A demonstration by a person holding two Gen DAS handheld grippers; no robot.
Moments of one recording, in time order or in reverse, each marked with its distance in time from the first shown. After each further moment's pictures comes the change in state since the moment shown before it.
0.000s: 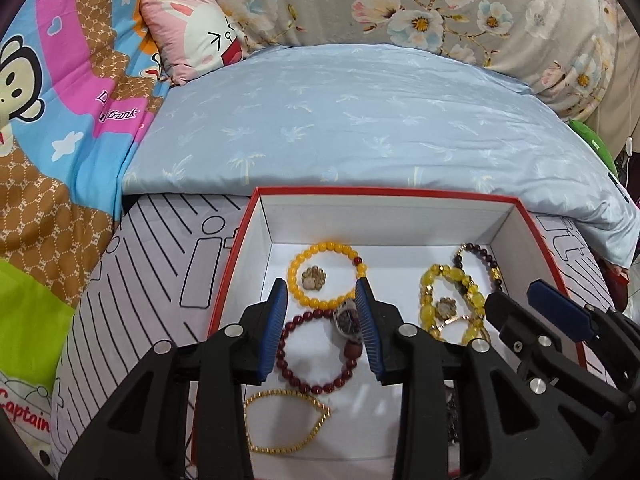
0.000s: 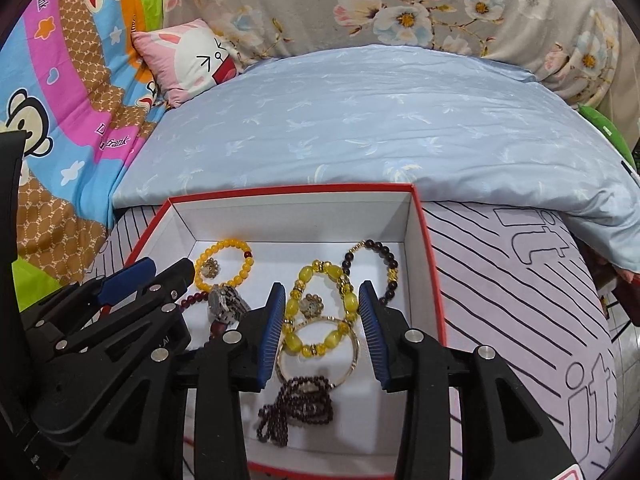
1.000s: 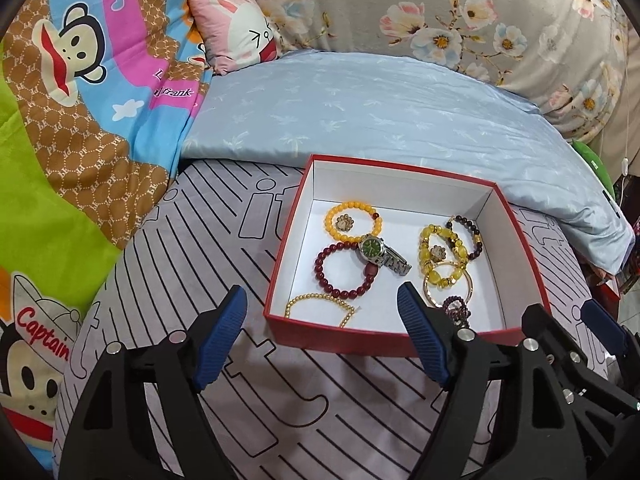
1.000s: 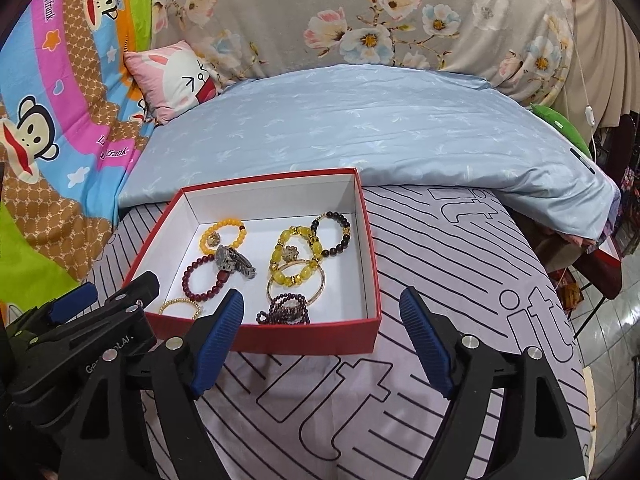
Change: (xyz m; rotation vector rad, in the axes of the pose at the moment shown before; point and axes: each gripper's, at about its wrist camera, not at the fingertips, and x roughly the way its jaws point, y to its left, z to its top) left arm -0.078 0.022 -0.048 -0.094 -0.010 0.033; right arm -0.085 -0.006 -0.047 0.042 -0.066 -0.094
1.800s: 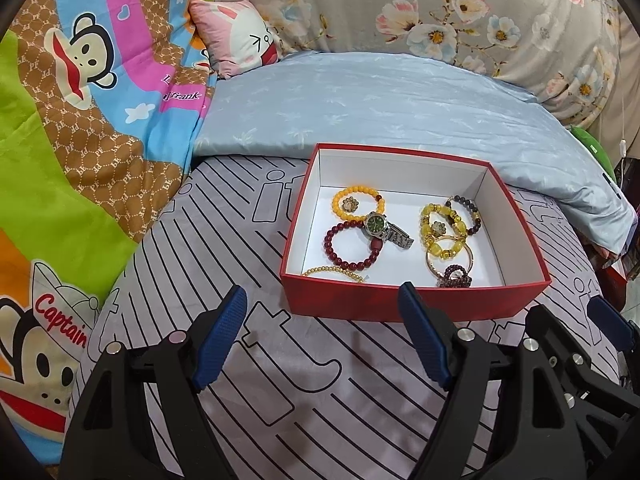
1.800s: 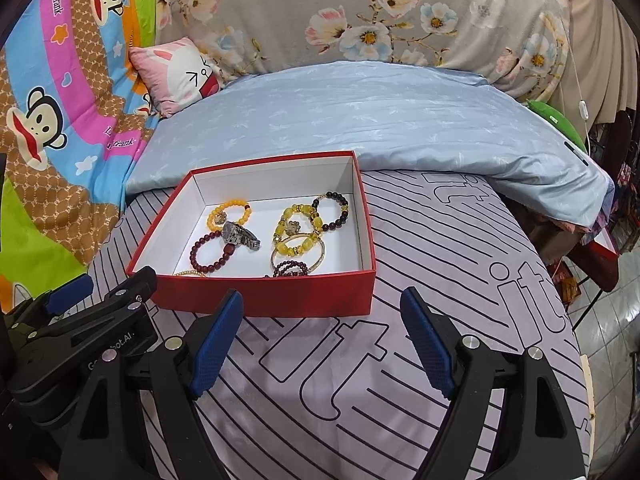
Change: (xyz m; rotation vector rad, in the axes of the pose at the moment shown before) left arm -0.021 -0.001 -0.021 0.038 -0.010 0.030; right arm -0.021 0.000 -0.022 -0.003 0.009 0.000
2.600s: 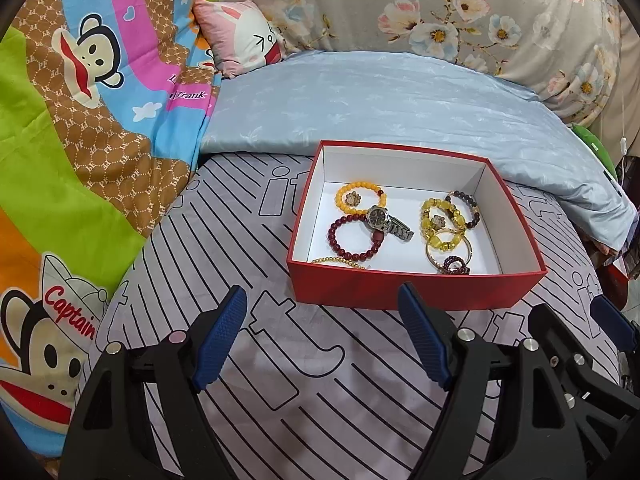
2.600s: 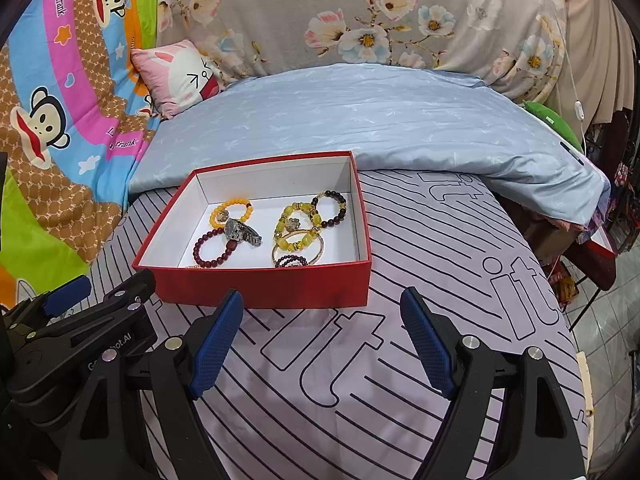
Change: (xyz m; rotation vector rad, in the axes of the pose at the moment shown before) left arm -0.012 0.000 -0.007 0.000 0.008 0.016; right arm -0.011 0.000 -0.006 0.003 -0.007 -0.002
